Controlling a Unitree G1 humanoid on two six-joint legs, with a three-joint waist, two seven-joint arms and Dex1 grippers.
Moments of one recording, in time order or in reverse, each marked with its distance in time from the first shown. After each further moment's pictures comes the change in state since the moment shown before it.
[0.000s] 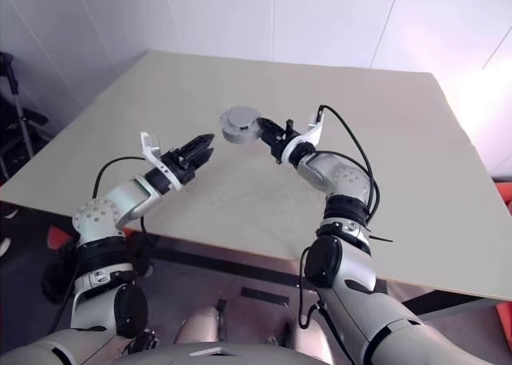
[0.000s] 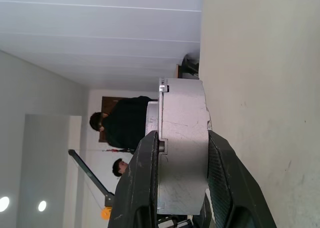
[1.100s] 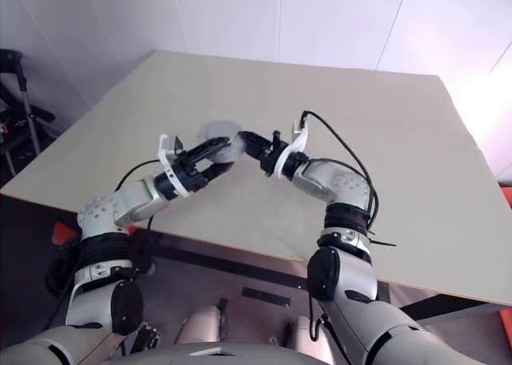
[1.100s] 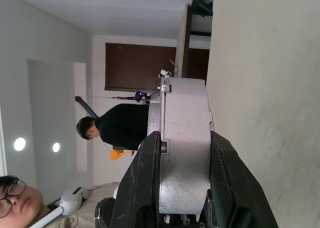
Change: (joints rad) left arm -0.005 0.046 -0.086 0.106 -0.271 0.191 -0.004; right arm 0.081 -0.007 0.136 -0.070 0.162 0.173 -0.052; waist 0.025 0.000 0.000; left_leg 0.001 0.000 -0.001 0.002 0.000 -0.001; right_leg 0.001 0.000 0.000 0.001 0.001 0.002
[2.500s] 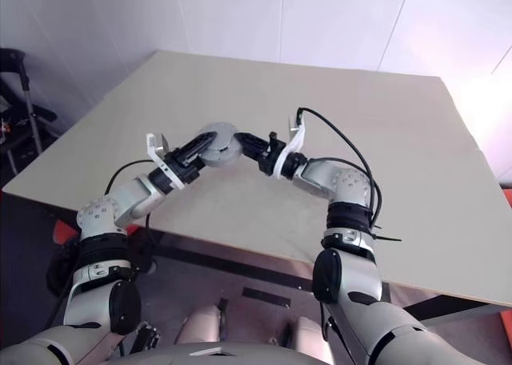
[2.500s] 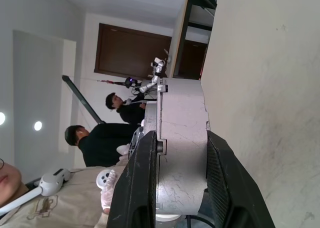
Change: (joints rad) left arm -0.016 0.009 0.016 0.046 0.065 -0.185 -0.010; right arm 0.013 -0.036 0.114 -0.048 -0.062 -0.020 0.131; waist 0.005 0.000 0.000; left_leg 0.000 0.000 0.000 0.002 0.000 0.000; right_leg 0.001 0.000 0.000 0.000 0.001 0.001
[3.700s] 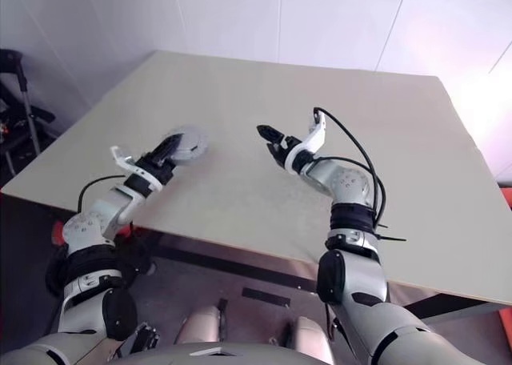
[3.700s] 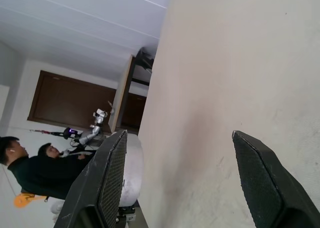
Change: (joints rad) left arm 0.072 0.006 0.179 0.008 0.064 -0.235 0.060; right arm 0.018 -0.044 0.027 0.012 -0.223 -0.275 0.025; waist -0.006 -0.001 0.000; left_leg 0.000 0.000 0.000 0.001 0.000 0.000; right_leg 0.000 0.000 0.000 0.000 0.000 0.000
